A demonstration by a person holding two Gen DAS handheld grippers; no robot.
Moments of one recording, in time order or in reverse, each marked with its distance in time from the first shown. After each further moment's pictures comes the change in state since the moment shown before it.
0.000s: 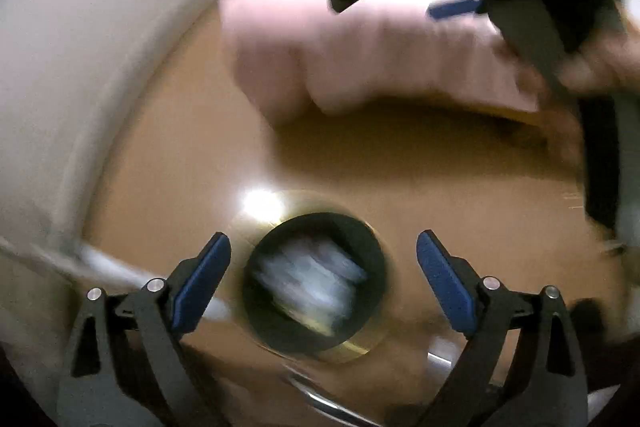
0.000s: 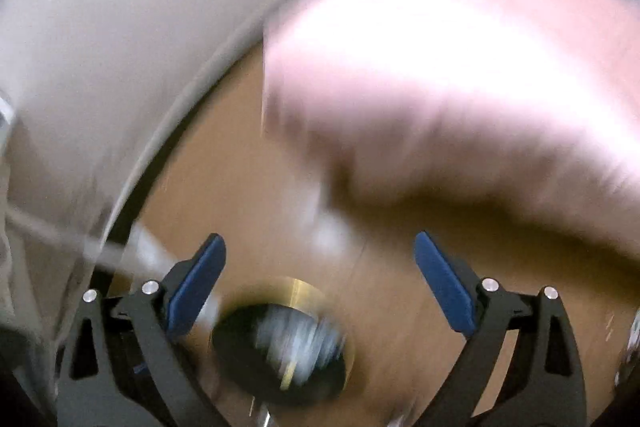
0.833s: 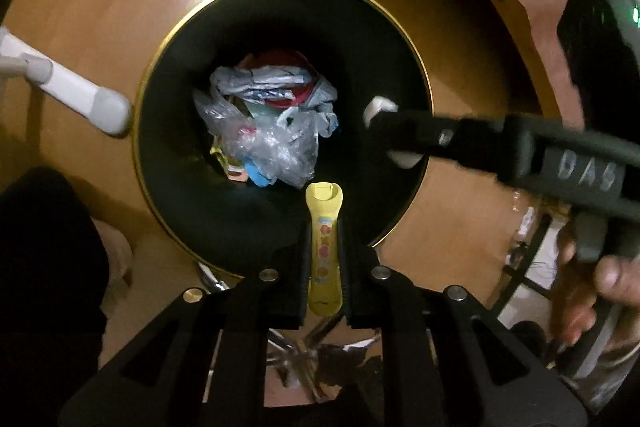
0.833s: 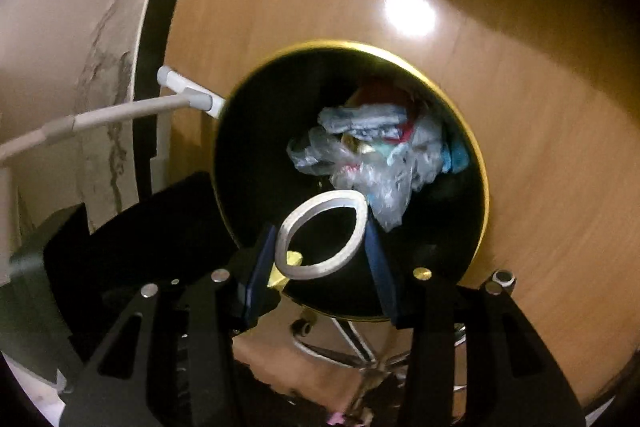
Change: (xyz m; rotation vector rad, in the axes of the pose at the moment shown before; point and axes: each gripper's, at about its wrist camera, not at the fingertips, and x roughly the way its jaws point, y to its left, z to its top) left arm 0.209 0.060 -0.113 -0.536 0.748 -0.426; right arm 0.213 0.003 -0.212 0.145 0.985 0.369
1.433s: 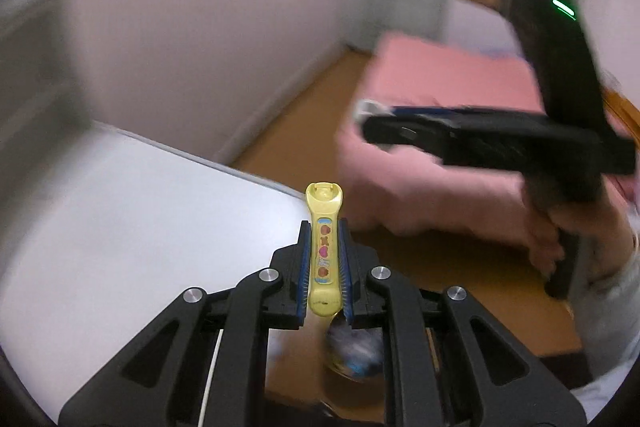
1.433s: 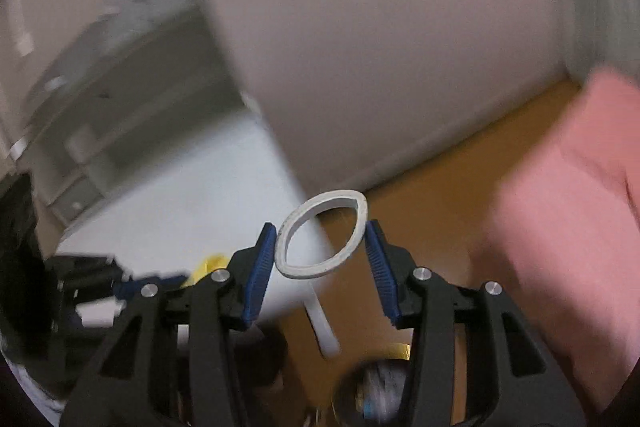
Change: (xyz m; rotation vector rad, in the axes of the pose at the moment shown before) left arm -0.373 -0.104 -0.194 0.343 -0.984 0.262; right arm -0.318 0.280 -0.144 -0.754 -0.778 -0.002
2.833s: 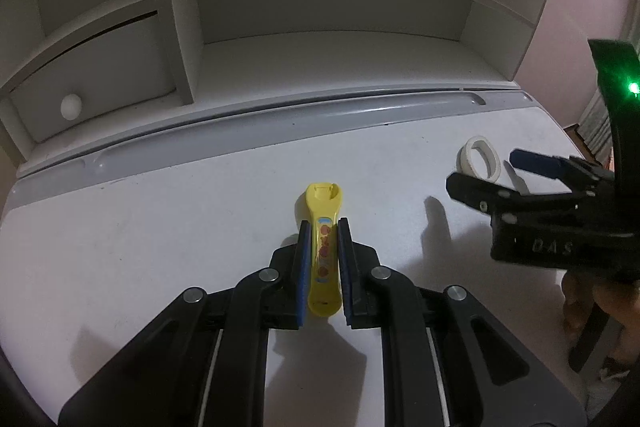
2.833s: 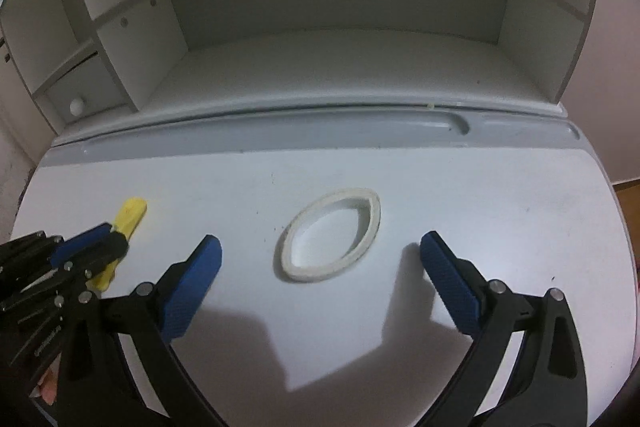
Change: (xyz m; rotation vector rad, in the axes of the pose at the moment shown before) left arm -0.134 0.369 -0.181 -0.716 -0.008 0.644; right arm 0.294 0.419 0.030 -0.503 0.207 0.129
